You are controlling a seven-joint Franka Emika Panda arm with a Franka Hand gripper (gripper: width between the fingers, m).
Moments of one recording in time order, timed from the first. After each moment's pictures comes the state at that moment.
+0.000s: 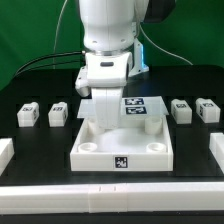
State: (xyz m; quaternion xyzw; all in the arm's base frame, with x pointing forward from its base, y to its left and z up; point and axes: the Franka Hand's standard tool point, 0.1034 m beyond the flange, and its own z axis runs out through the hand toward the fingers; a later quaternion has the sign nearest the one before) arm 0.410 -0.024 0.016 -0.73 -0.68 0.06 0.06
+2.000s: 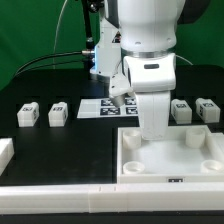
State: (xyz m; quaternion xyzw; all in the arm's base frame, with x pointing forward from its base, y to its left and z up) arm 0.477 0.042 0.018 -0.71 -0.70 0.03 0.05
